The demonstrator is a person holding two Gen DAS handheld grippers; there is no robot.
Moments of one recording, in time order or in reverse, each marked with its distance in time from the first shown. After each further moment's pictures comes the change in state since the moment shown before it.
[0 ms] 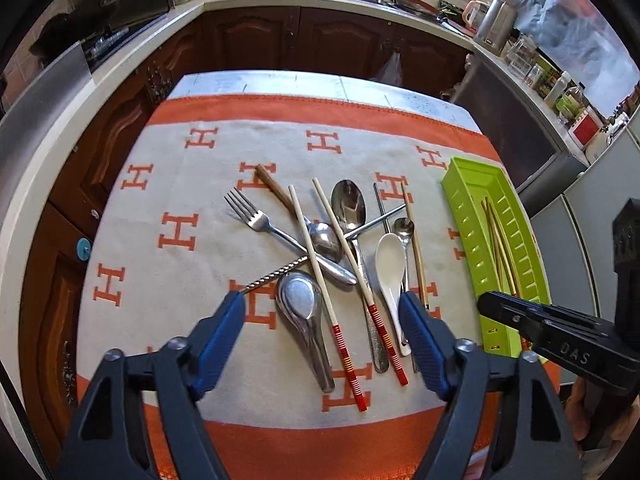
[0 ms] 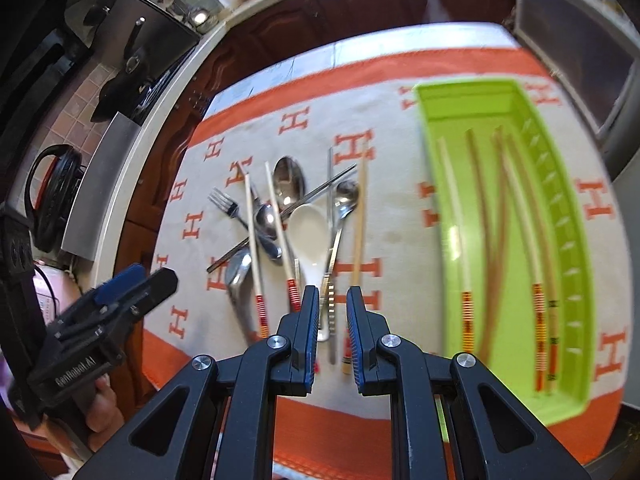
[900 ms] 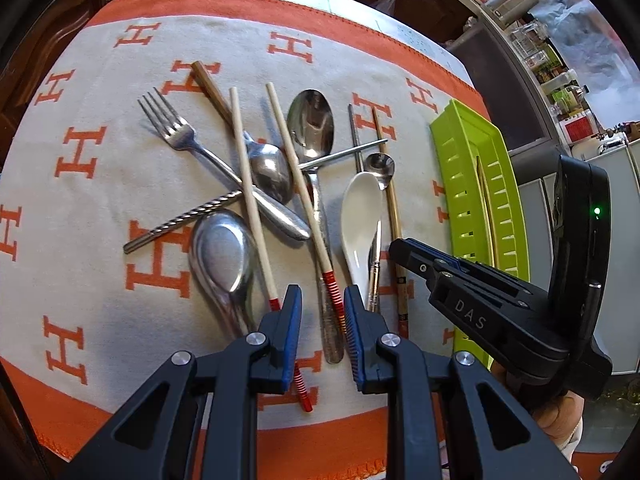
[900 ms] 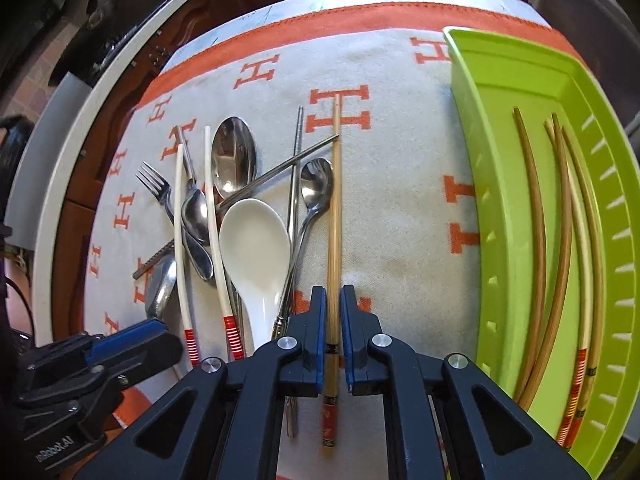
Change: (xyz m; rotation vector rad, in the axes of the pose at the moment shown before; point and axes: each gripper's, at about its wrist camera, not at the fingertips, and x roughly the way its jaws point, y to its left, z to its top) left arm 0.081 -0.011 -0.004 -0.109 0.258 -0.206; right arm 0.107 -0.016 0.030 -0.048 0.098 -0.127
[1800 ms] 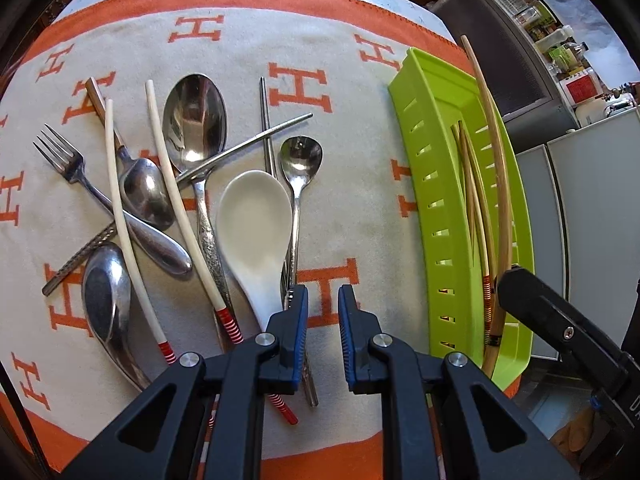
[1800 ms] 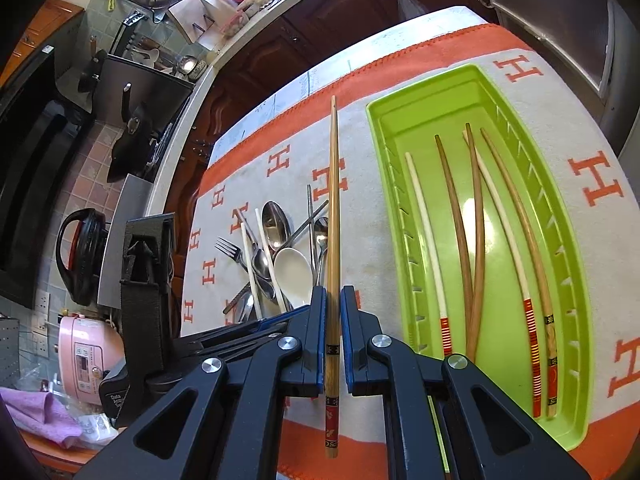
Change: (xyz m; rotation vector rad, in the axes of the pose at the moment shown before) left arm 0.053 -0.071 0.020 0.091 0.079 0.036; right arm -0.115 -0.080 -0.030 0.203 -0.176 0.285
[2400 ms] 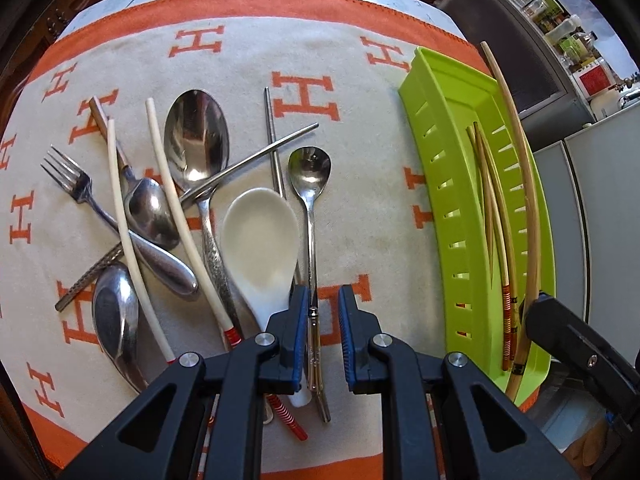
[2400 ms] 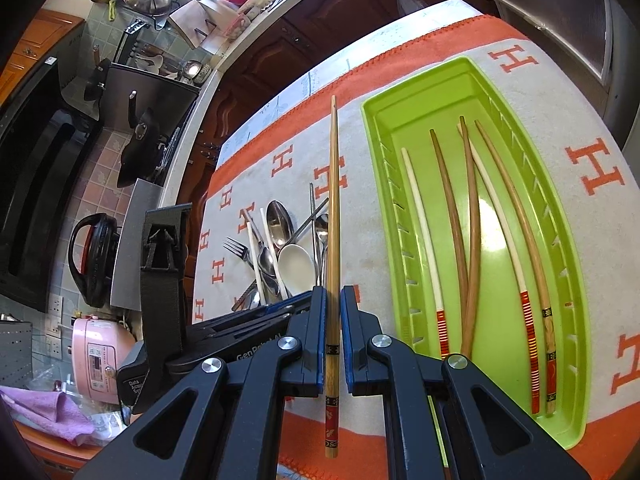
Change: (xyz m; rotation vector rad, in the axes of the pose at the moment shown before) left arm 0.012 -0.011 0.011 0.024 -0.009 0.080; right arm -0.002 -0.018 -0.002 0.027 0.007 0.047
